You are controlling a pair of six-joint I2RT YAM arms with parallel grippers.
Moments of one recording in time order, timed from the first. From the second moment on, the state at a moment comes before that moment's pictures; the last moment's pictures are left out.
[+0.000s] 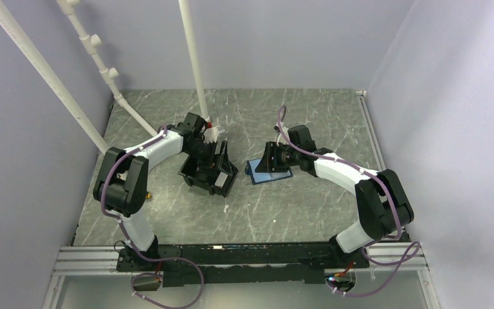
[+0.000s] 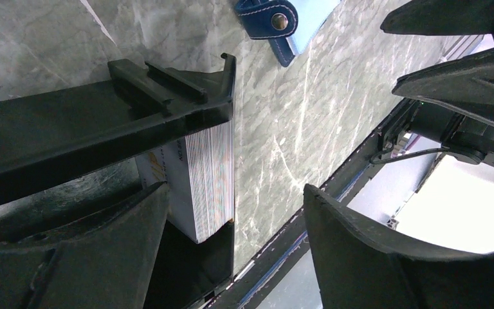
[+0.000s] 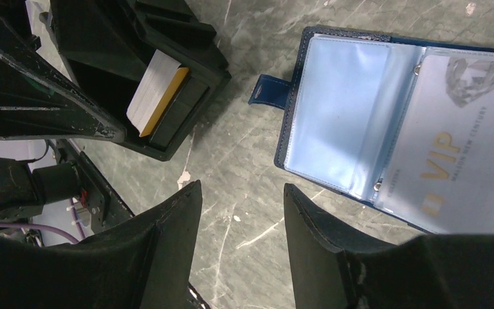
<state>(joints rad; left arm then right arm) -0.38 1.77 1.18 -0.61 0.67 -0.24 0.43 1.52 0.84 -0.10 -0.53 0.45</state>
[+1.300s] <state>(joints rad) -0.37 1.80 1.18 -0.64 0.65 -0.23 0.43 1.52 0.84 -0.10 -0.52 0.45</state>
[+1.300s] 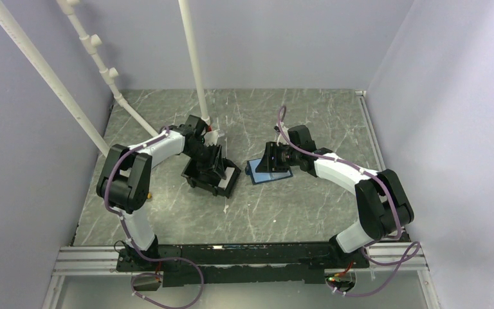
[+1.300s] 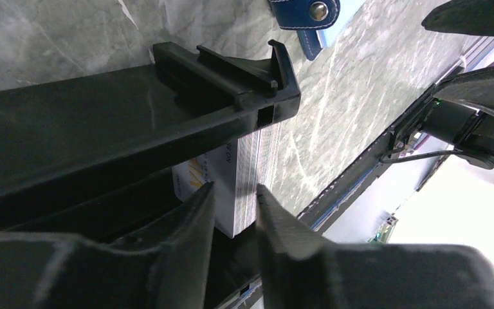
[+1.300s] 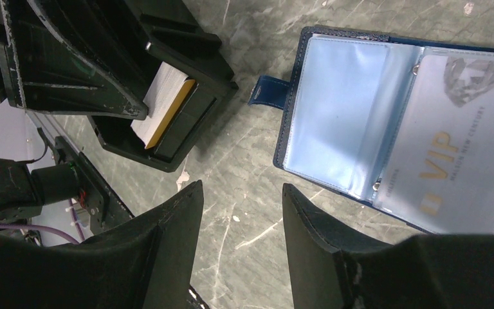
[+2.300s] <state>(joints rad) -0.37 1.81 1.18 -0.61 0.74 -0.25 0.43 1.52 0.84 -0.10 -0.52 0.45</state>
